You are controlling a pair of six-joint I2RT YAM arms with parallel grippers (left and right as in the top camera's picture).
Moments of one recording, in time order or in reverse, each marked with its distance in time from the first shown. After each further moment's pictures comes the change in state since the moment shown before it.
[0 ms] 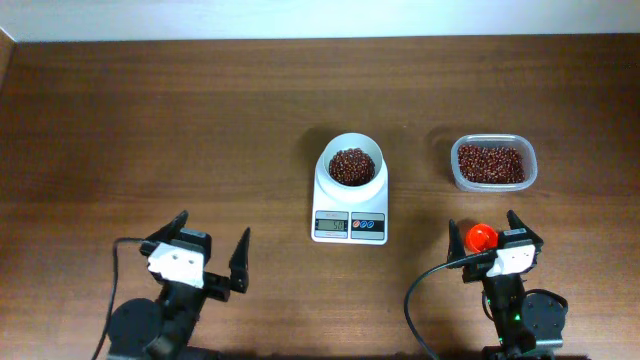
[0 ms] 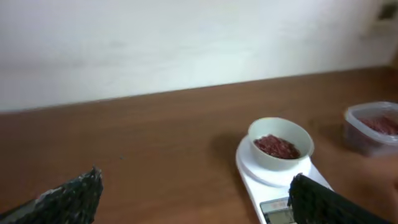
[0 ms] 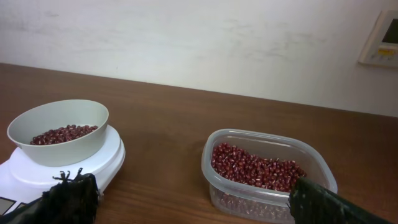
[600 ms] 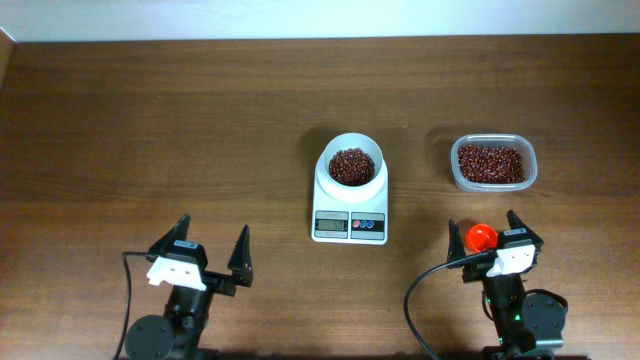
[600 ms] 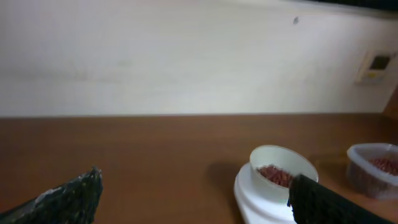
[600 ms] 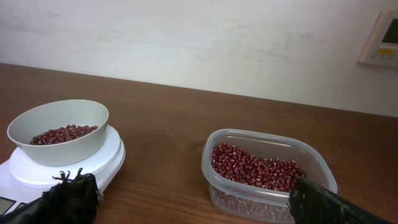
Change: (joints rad) left arm 0.028 -0.211 -0.278 0.252 0.002 -0.109; right arm 0.000 0.000 0.000 0.000 0.000 0.000
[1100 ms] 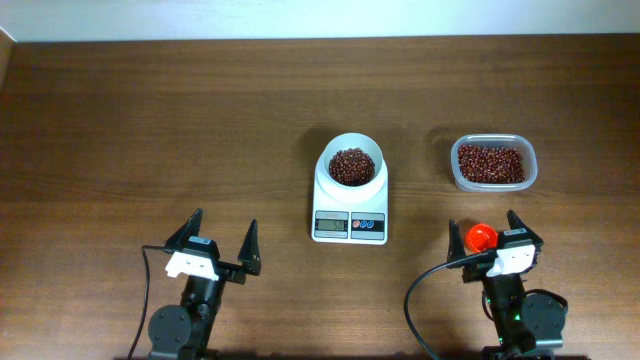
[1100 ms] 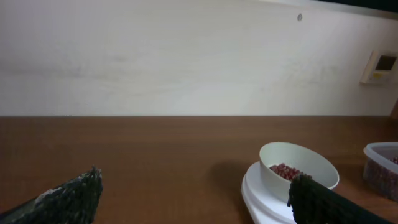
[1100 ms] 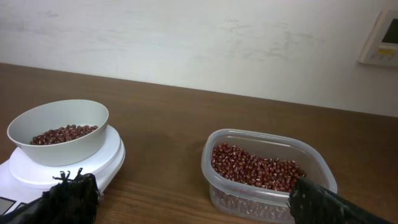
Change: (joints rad) left arm -0.001 -0.002 -0.265 0.319 0.003 -0.003; right arm 0.000 0.000 0.000 0.000 0.000 0.000
